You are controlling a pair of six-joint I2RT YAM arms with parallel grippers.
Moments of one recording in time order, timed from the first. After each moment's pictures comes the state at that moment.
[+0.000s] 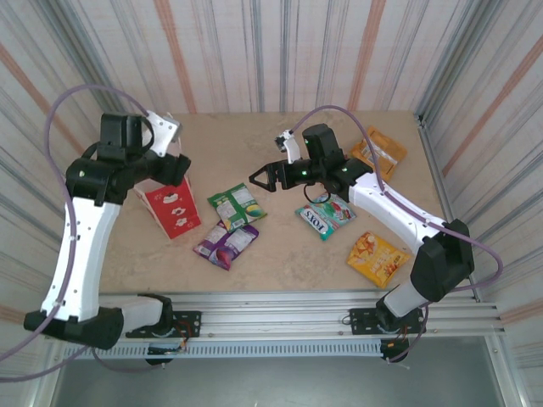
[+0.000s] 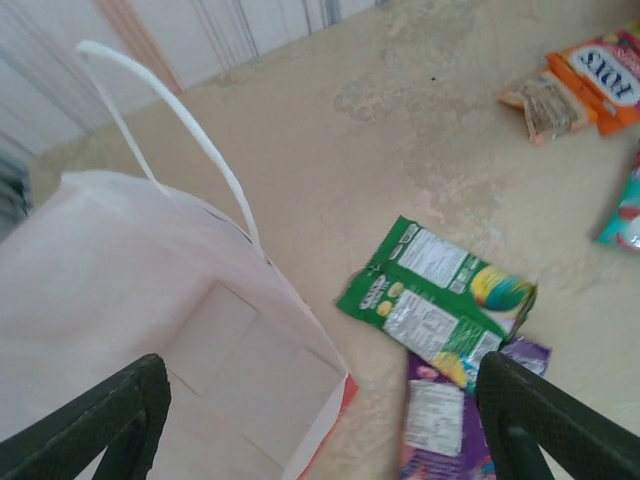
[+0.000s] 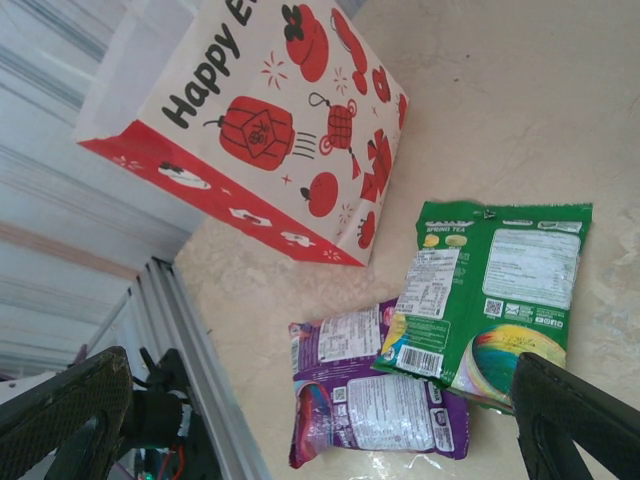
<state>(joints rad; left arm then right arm) -0.21 1.25 1.69 -1.18 0.05 0.19 0.62 1.54 1.32 -0.35 -0.58 0.39</state>
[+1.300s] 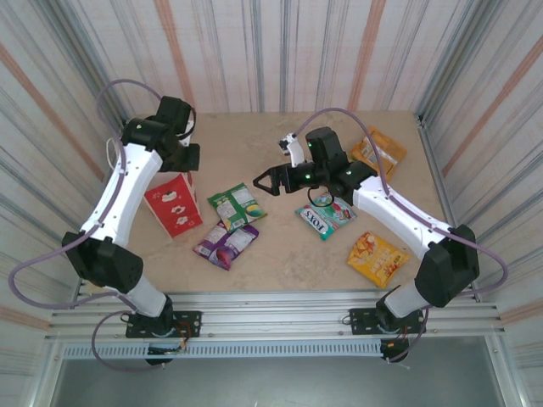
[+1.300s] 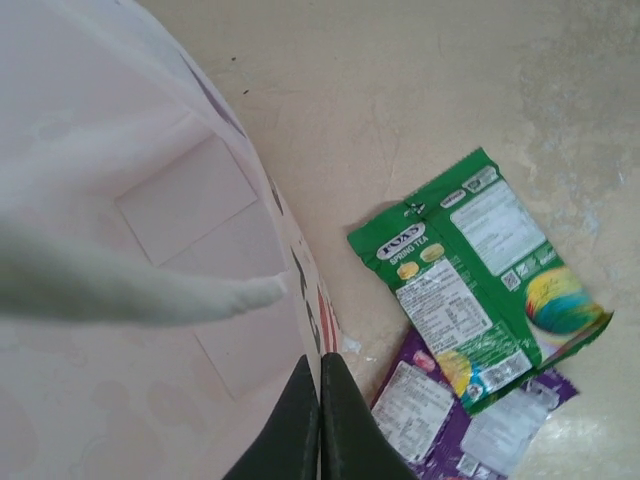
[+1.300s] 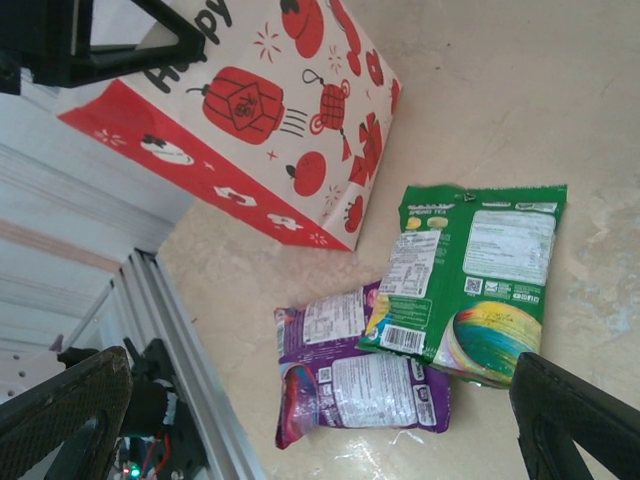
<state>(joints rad) -0.28 1.59 1.77 -1.28 -0.14 -0.13 0.62 1.49 1.28 -0.38 -0.55 0.36</state>
